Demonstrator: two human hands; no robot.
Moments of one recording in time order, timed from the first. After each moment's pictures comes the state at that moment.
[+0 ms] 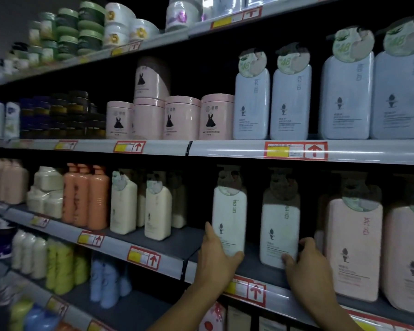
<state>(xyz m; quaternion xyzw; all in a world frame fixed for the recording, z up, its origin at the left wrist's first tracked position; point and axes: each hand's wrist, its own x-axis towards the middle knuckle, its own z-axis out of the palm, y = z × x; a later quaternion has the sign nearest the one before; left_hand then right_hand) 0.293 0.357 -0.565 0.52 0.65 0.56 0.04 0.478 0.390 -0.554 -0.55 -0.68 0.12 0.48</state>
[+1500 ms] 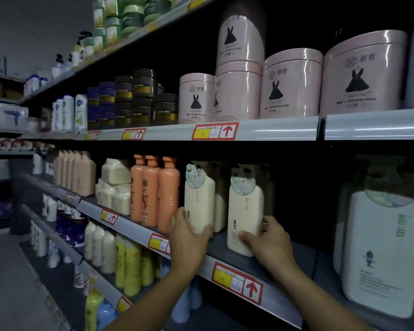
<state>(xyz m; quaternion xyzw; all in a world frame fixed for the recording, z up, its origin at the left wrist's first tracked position) -0.003 0.346 -0.569 0.35 0.68 0.64 -0.11 0.159 0.417 -0.540 -0.40 -0.73 0.32 0.45</state>
